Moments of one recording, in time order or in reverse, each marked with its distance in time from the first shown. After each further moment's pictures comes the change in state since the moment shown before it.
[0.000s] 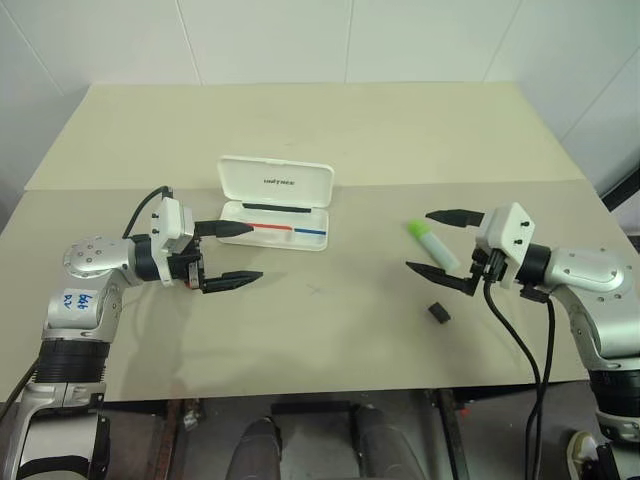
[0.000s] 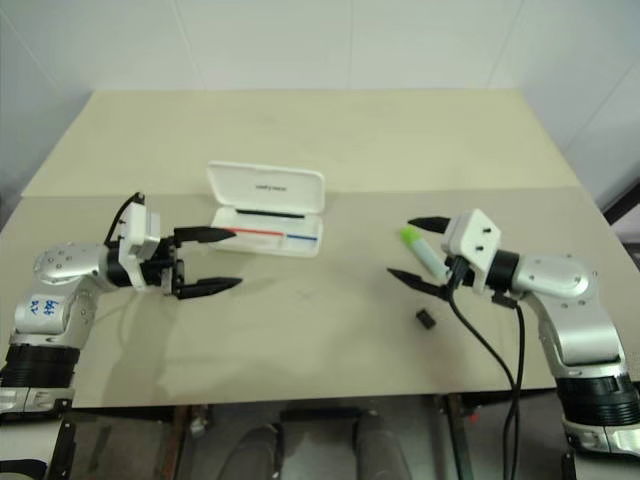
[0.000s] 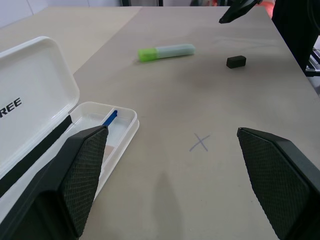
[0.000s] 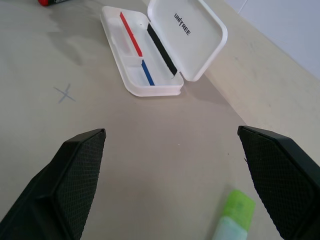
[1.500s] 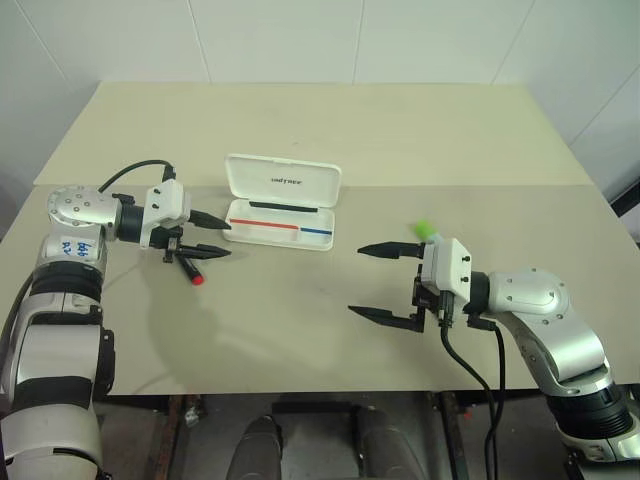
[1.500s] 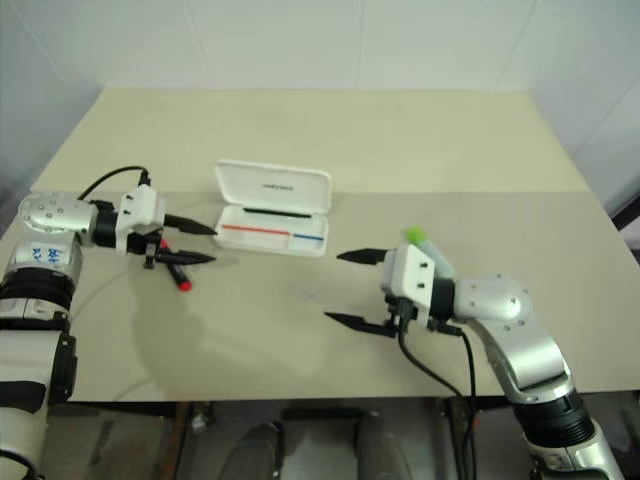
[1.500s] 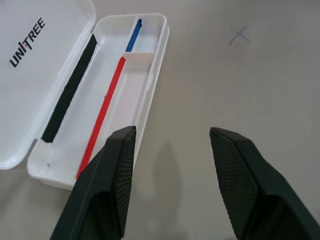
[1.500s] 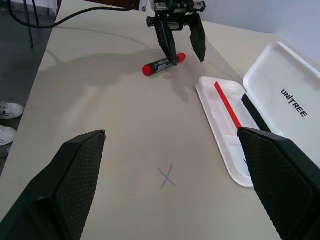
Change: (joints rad) left arm -0.514 0.048 -0.158 0.846 0.365 -0.544 -0.260; right arm 0.031 0.129 0.176 -0.215 0.044 0.072 0.001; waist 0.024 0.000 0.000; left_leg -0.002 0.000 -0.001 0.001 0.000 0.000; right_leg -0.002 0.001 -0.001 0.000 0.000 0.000
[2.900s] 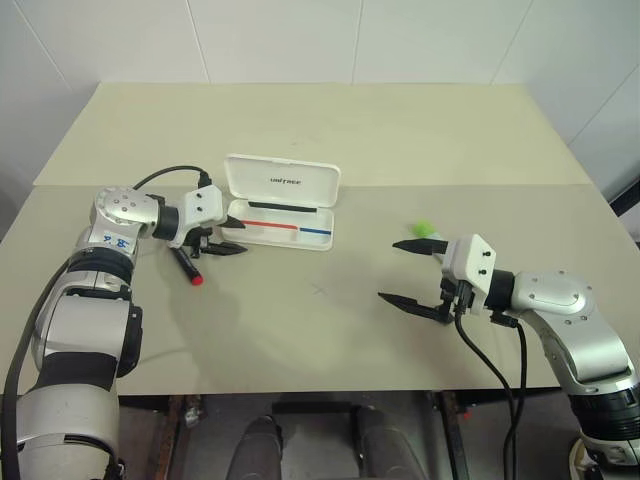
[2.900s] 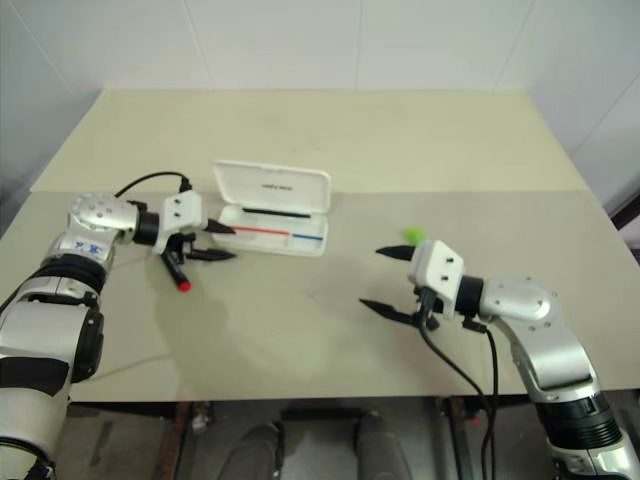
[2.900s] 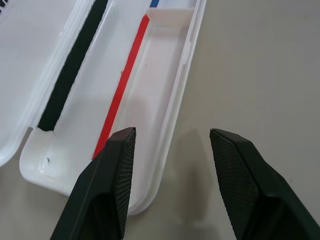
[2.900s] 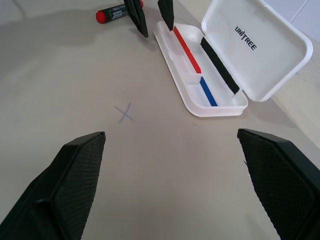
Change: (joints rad) left arm -0.121 -0.108 -0.068 0.263 0.248 -0.072 0.266; right arm 0.050 -0.078 -0.074 0.098 -0.048 -0.035 -0.034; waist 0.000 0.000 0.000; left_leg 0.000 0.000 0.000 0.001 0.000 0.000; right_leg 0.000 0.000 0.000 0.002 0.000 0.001
